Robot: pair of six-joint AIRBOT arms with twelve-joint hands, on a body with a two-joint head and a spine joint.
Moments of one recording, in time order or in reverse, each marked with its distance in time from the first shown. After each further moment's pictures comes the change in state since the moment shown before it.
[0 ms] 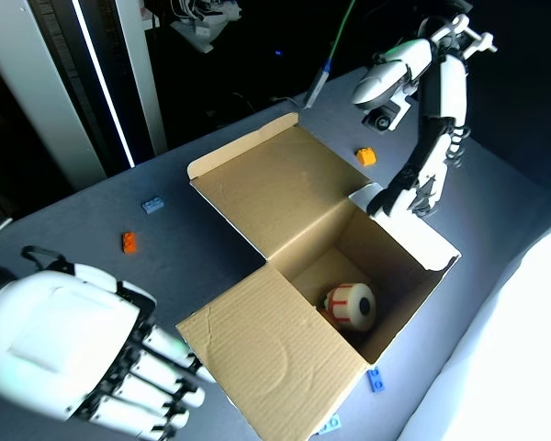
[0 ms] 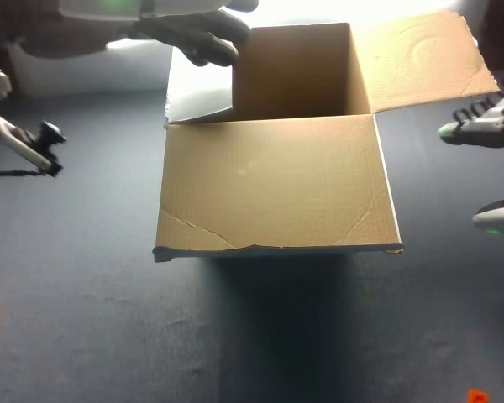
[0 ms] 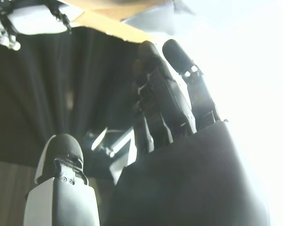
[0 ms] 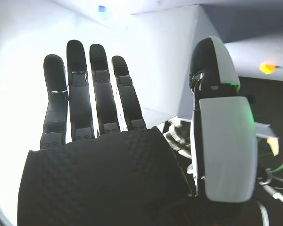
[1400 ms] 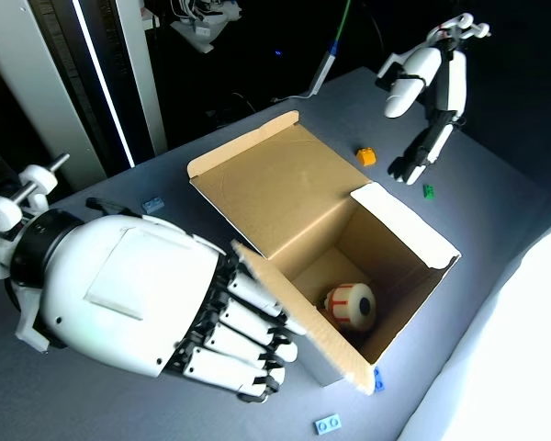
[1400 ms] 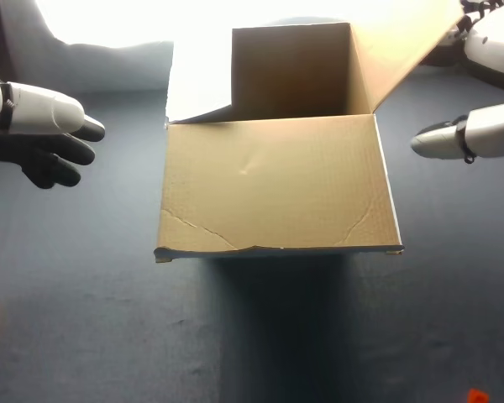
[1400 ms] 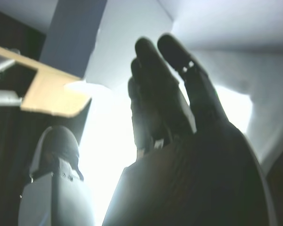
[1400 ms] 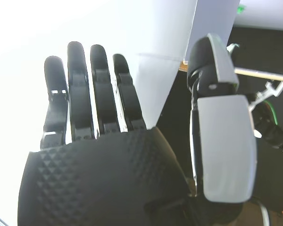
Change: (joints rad) left arm 0.248 0.266 -0.118 0.327 0.035 -0.433; right arm 0.266 -0.043 0.002 0.046 -0.095 -0.006
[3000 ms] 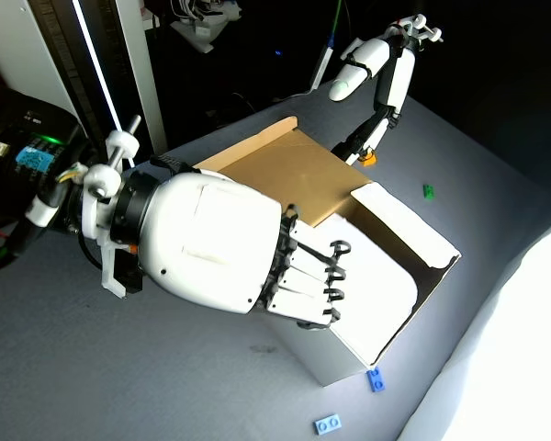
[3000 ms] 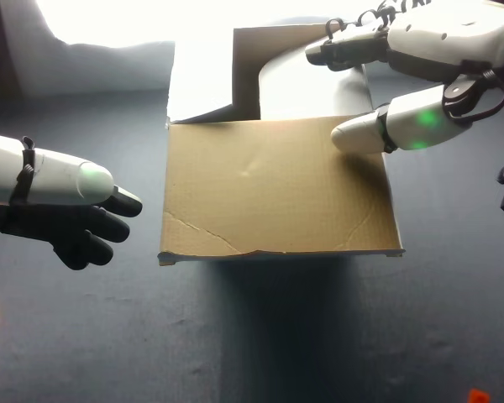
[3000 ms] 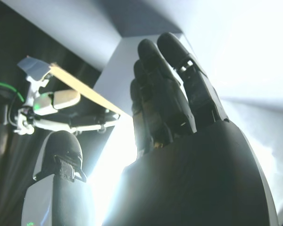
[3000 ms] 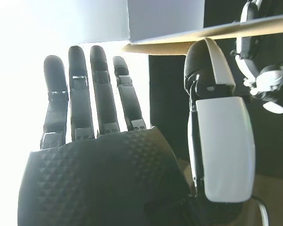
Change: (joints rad) left arm 0.064 0.064 -0.148 -0.019 -0.095 -0.050; right arm 0.085 -0.130 0.047 -0.006 -0.120 0.205
